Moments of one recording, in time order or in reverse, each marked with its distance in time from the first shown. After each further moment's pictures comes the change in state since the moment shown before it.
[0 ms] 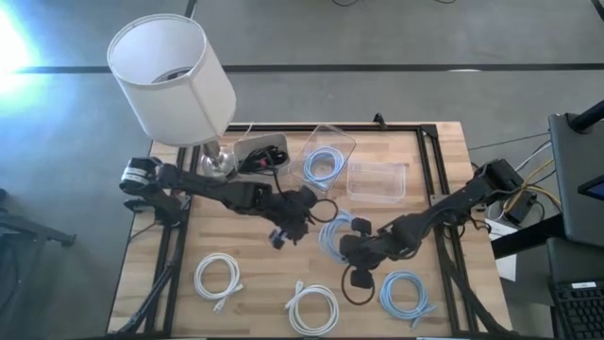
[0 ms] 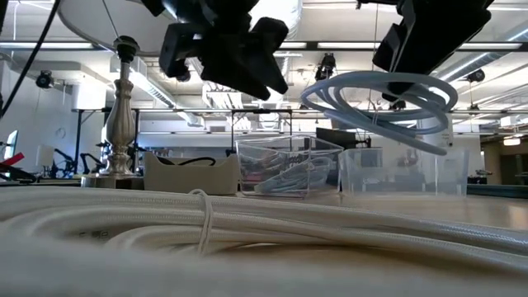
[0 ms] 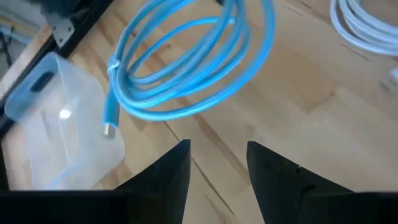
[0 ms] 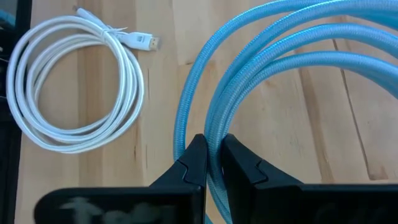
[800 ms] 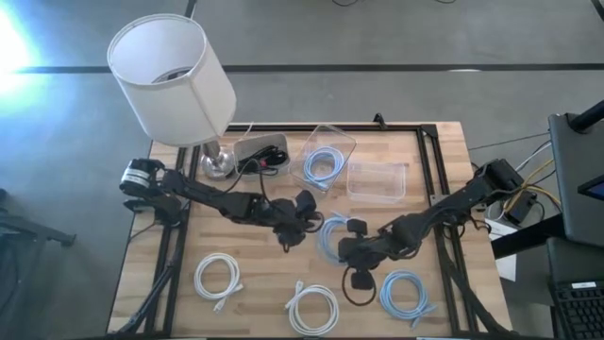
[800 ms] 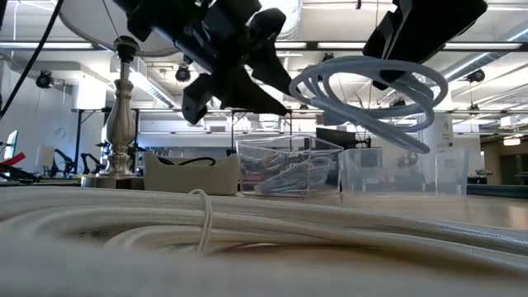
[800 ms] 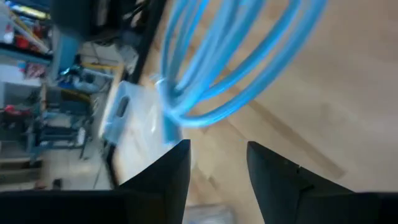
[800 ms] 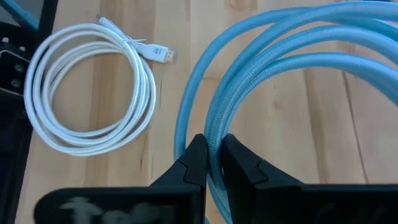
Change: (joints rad) left arm -0.040 0.007 -0.198 0.422 -0.234 0.321; right arm 0.000 -0.002 0.002 0.055 -0.011 -0.094
